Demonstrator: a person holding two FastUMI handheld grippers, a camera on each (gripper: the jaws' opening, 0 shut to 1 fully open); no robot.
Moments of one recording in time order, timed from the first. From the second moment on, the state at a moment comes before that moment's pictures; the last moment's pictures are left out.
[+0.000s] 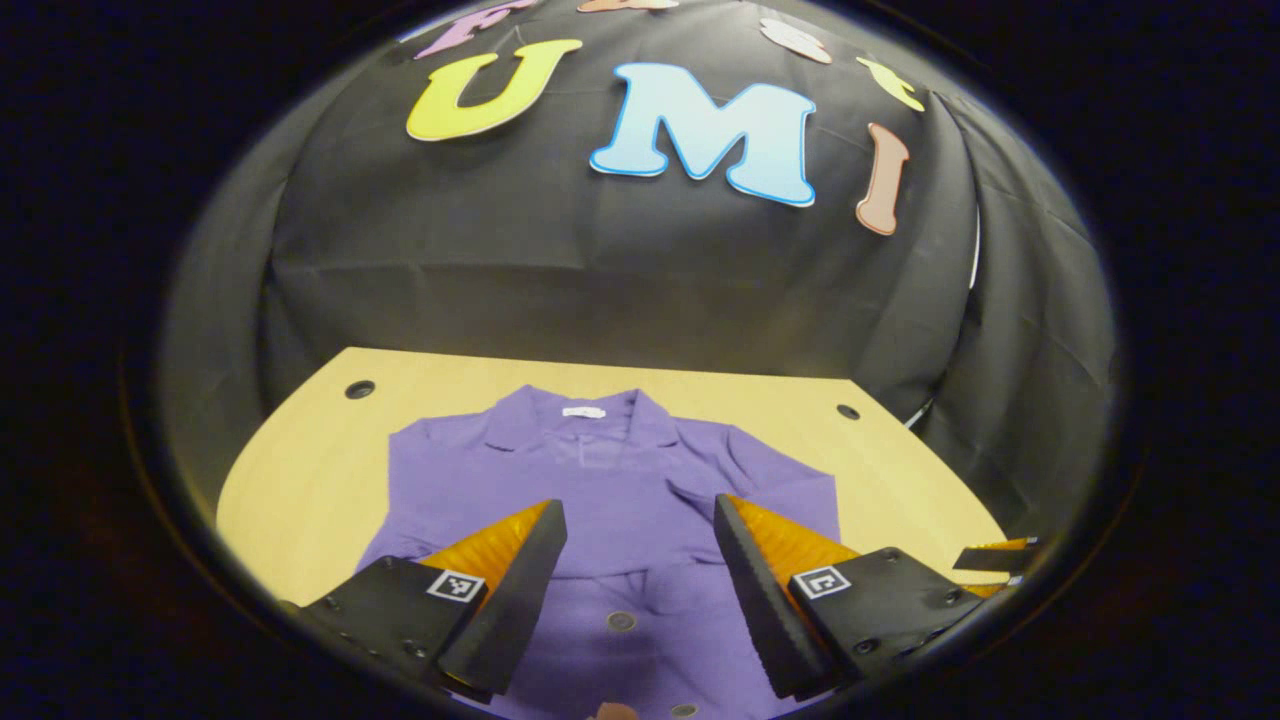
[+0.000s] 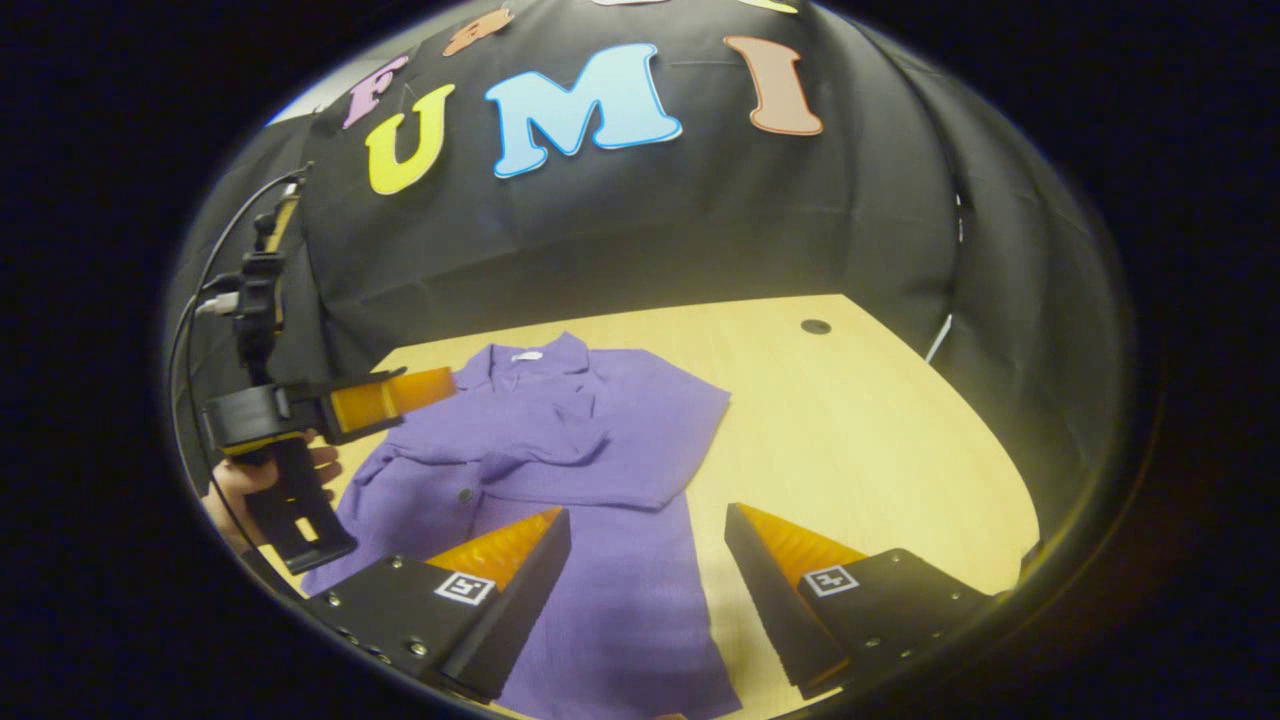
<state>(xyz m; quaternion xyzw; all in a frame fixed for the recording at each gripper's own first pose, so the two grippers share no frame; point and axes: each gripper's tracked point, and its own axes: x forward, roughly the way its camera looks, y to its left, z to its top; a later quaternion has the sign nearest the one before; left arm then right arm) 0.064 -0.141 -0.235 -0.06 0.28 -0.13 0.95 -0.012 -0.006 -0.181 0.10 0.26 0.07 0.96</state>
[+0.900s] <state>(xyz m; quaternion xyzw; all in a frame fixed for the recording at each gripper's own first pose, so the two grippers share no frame) -0.164 0.064 -0.298 -0.01 0.36 -0.07 0.93 -0.130 -0.015 -0.263 0.11 0.34 -0.01 0.93</state>
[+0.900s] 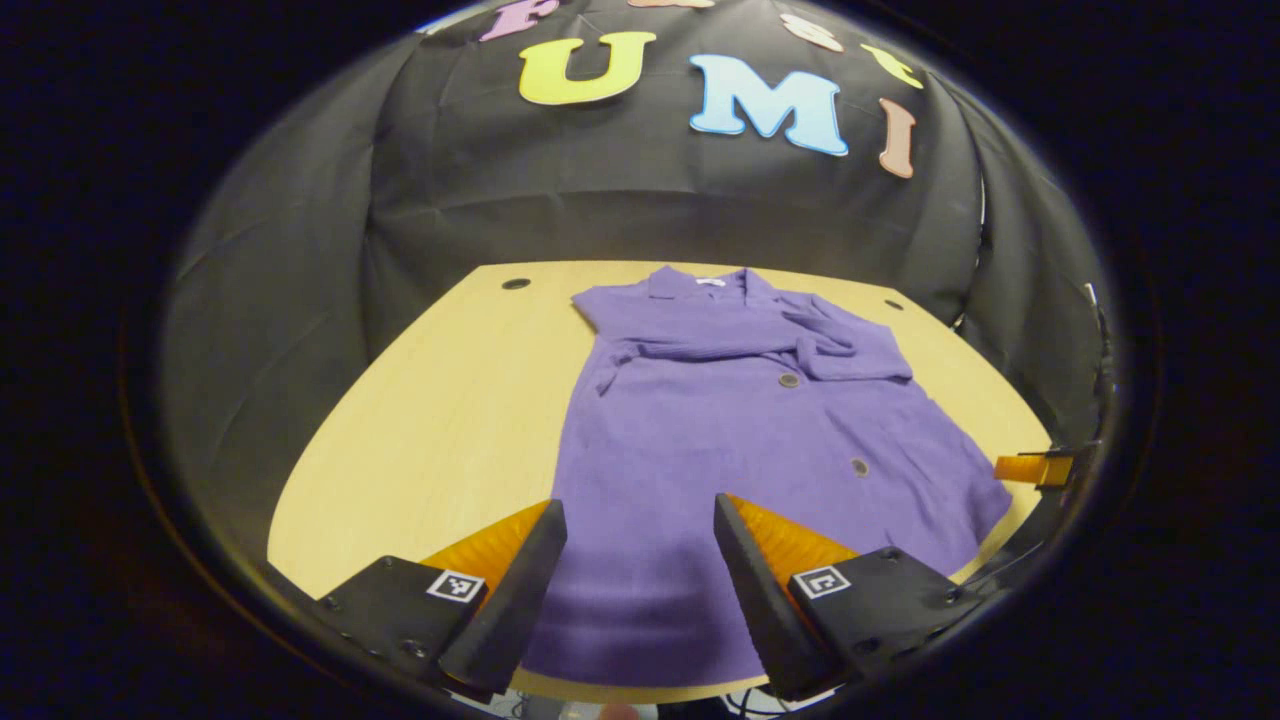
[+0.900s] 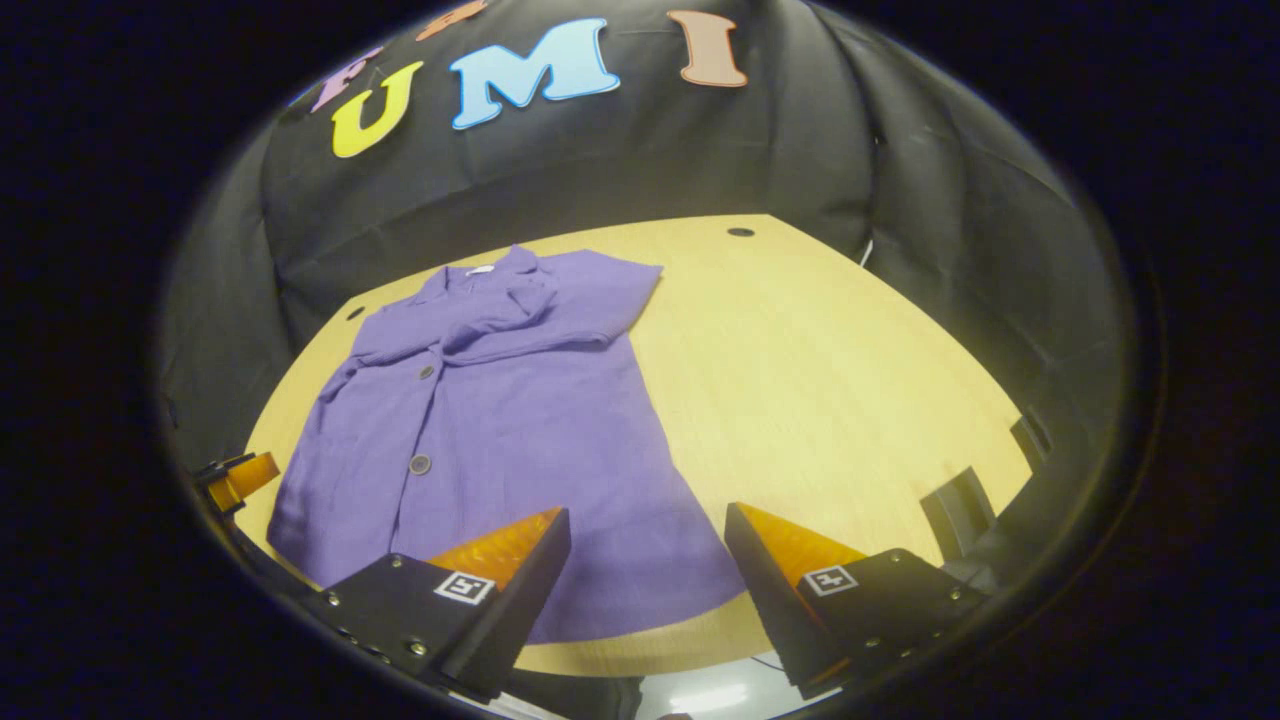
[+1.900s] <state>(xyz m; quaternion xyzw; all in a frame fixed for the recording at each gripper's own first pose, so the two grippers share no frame) -0.236 0.077 -0.351 -0.01 0.41 -0.04 0.91 -0.156 0.008 -0.302 0.06 0.39 0.01 0.92</state>
